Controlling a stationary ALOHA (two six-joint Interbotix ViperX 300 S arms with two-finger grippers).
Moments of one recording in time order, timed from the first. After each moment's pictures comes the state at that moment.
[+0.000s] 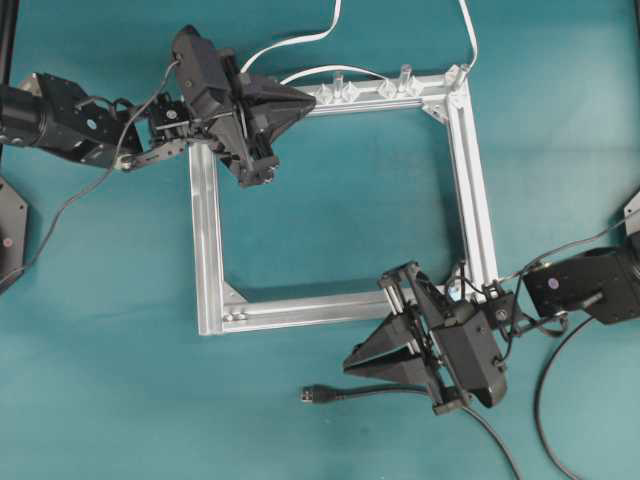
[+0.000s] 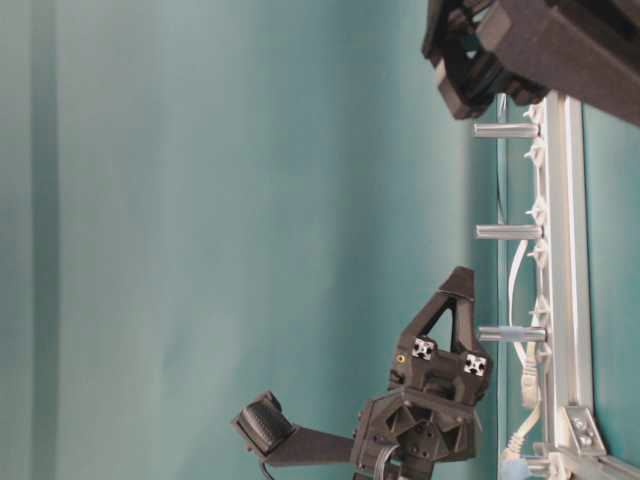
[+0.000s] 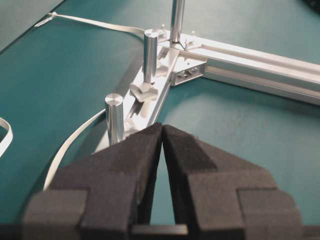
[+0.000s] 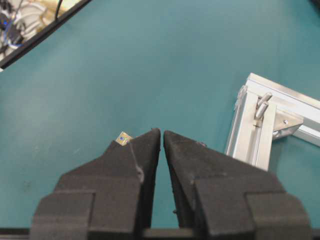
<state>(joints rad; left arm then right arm) 0.28 0.16 0.84 -0.11 -0.78 0.00 0.28 0.16 0.83 -0.11 -0.78 0.00</state>
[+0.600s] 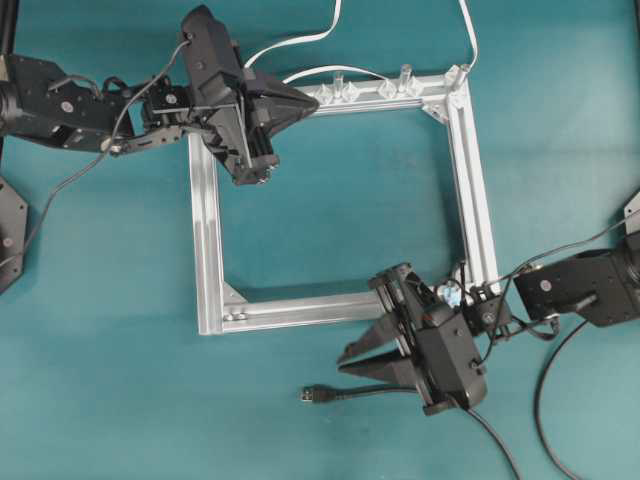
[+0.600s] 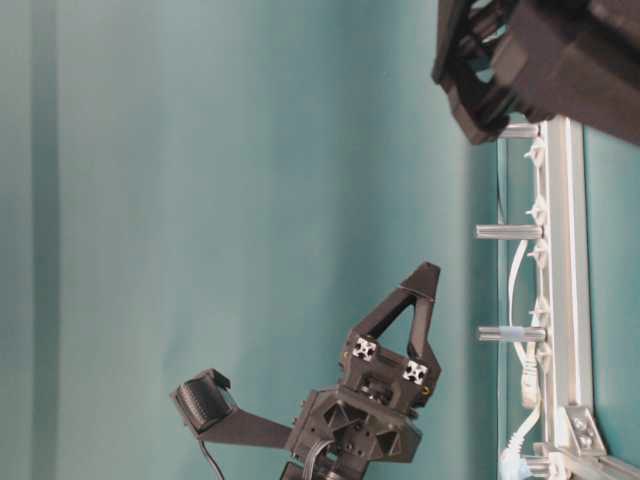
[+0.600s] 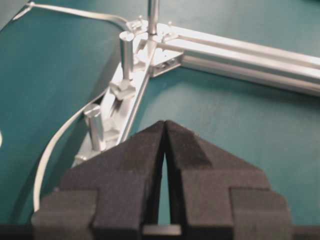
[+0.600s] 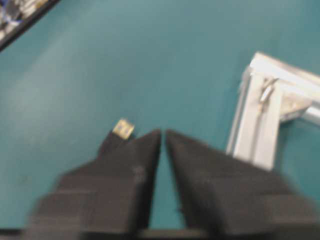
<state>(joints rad) 0.27 0.01 0.78 -0.07 -0.44 -0.02 0.28 0.16 0.79 -0.10 -0.64 0.04</state>
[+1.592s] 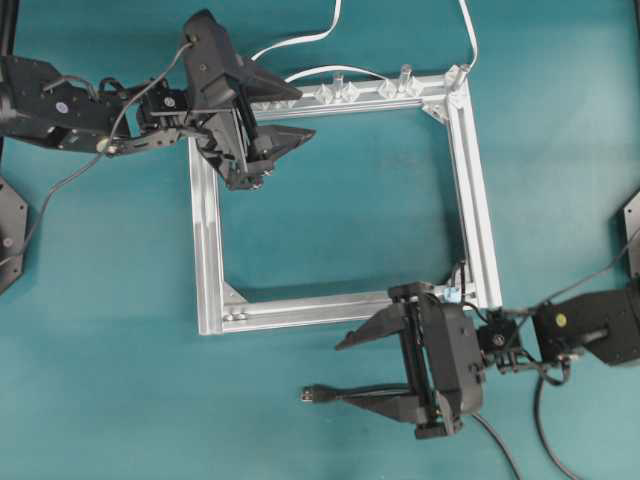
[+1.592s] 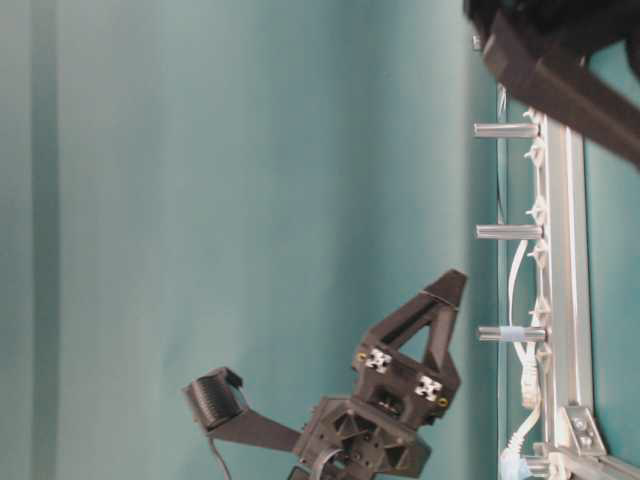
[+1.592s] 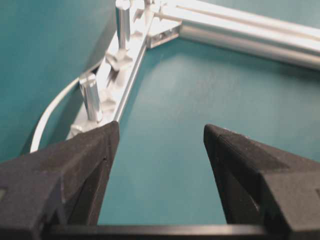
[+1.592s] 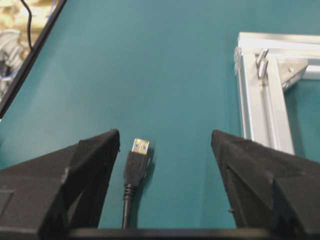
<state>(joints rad) 0.27 0.00 0.79 -0.07 -0.36 -0.03 0.44 0.17 0.77 0.45 -0.70 -0.07</state>
